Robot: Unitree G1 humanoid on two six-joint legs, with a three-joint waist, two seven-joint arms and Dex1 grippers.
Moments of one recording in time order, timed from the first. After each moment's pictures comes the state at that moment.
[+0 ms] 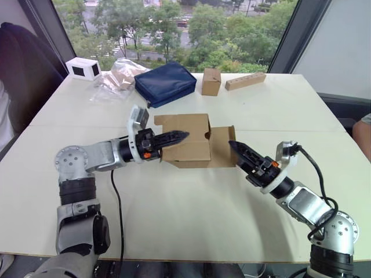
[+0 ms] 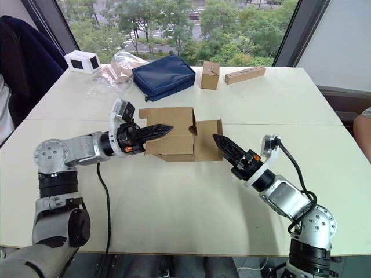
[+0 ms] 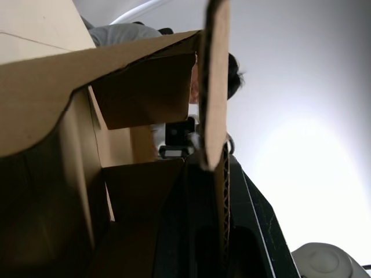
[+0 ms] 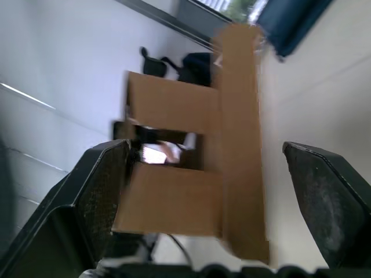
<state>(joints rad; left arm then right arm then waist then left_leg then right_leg) -0.71 0.34 0.37 0.19 -1.56 1.50 -0.28 -0.14 -0.29 -0.37 -0.33 1.71 0.96 0.07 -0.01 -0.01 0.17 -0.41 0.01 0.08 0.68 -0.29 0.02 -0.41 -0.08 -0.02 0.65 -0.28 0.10</state>
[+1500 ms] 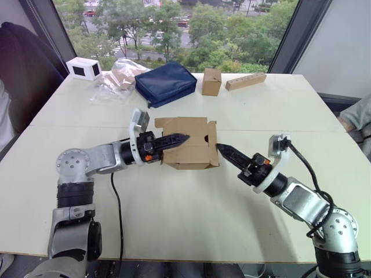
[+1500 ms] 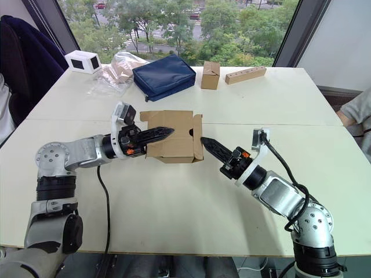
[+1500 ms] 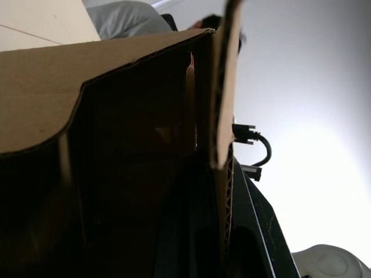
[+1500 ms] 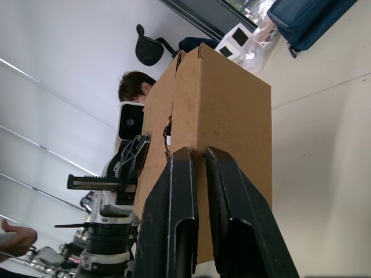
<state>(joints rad) -0.67 0.40 0.26 0.18 -1.62 1.40 -0.28 -0.15 -0.46 -0.17 -0.44 1.68 0.79 0.04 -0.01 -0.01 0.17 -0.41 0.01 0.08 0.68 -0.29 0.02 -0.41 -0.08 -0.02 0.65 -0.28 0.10</state>
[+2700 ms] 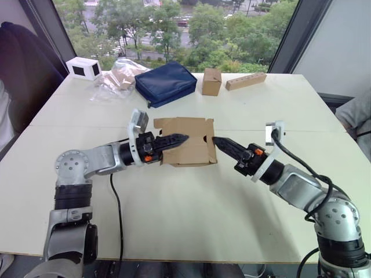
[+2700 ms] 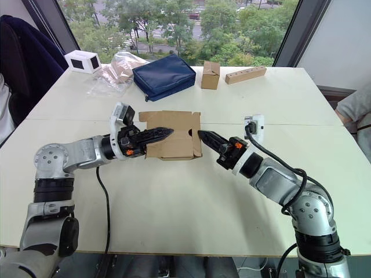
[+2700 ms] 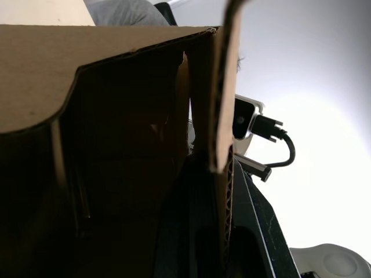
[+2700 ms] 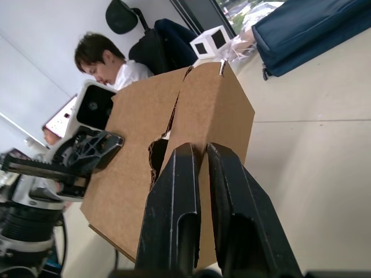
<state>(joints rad) -0.65 0.43 0.21 0.15 -1.66 1.35 -0.27 -0.26 -0.53 -0.12 -0.50 1.42 0.78 0.04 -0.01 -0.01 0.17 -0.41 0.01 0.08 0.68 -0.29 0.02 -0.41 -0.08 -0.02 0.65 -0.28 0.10</state>
